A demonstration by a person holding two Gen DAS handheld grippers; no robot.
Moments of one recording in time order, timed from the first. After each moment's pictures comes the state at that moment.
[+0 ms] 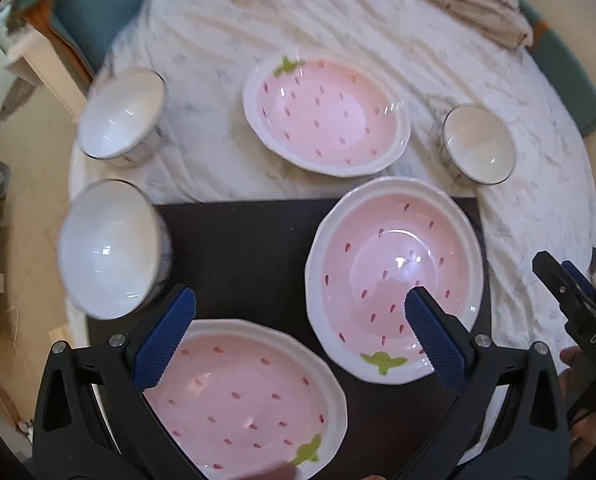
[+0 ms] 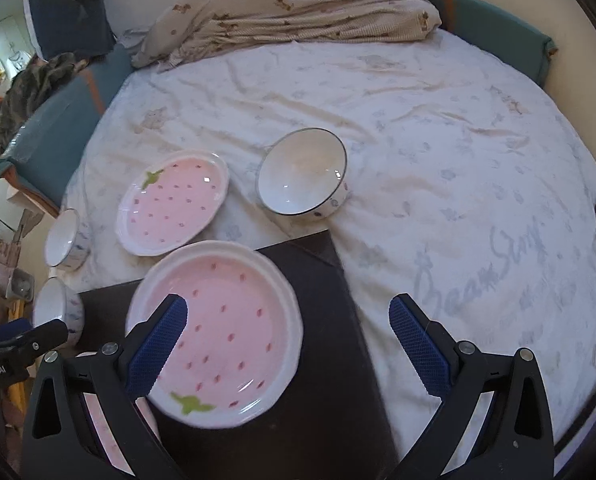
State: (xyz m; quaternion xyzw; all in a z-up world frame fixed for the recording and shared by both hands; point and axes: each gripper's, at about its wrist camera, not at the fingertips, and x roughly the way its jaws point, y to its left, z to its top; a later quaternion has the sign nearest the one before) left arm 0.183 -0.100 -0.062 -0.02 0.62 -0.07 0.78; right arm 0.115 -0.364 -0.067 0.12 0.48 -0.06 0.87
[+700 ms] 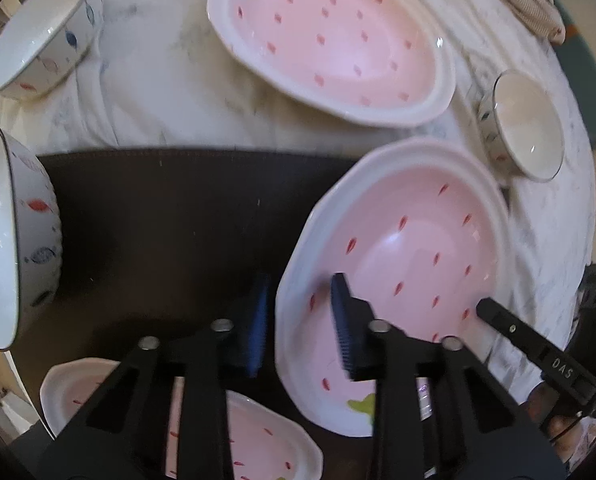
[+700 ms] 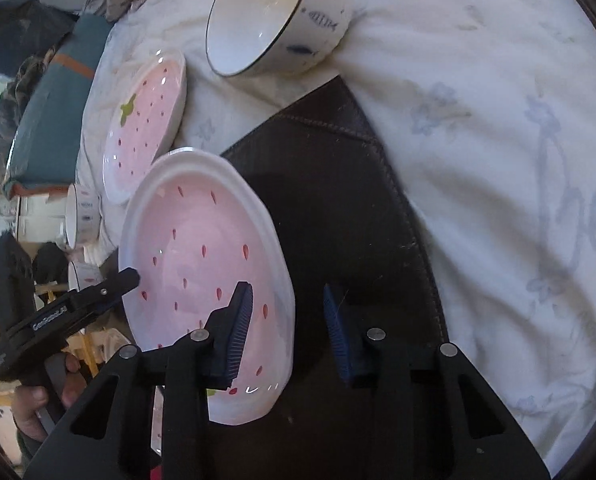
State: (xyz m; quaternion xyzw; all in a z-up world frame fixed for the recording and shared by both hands) left arm 0.211 -0.110 -0.156 -0.09 0.70 -0.09 0.70; right arm 0.142 -0.396 -0.187 0.30 0.62 0.06 0.72
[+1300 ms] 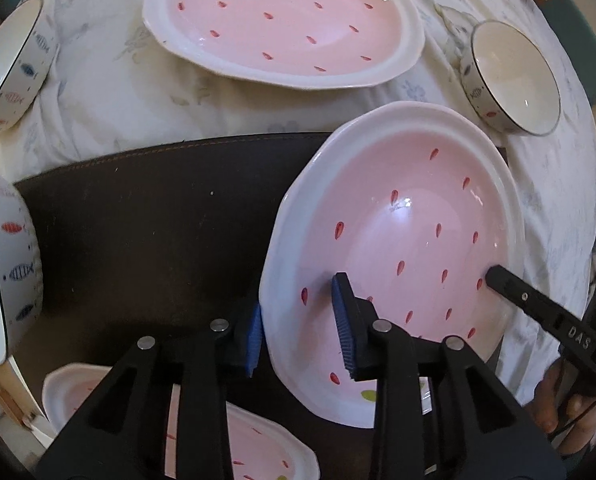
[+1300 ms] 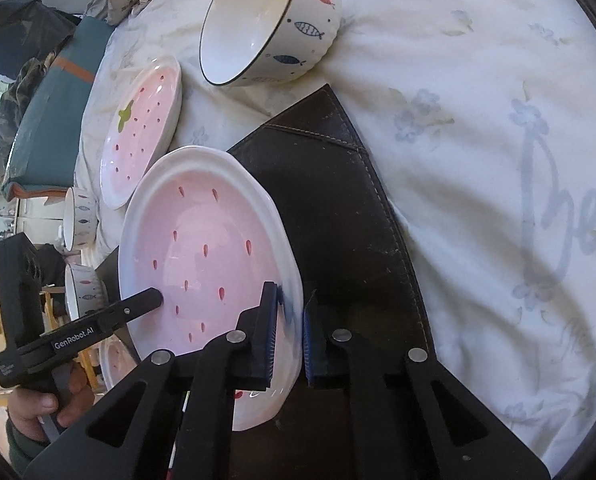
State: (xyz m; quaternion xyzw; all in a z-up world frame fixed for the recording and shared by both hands) left arm 0.211 -0.152 -0.158 -0.02 0.71 -0.12 0.69; right arm 0.142 -0.394 -0.190 0.31 0.61 0.05 0.73
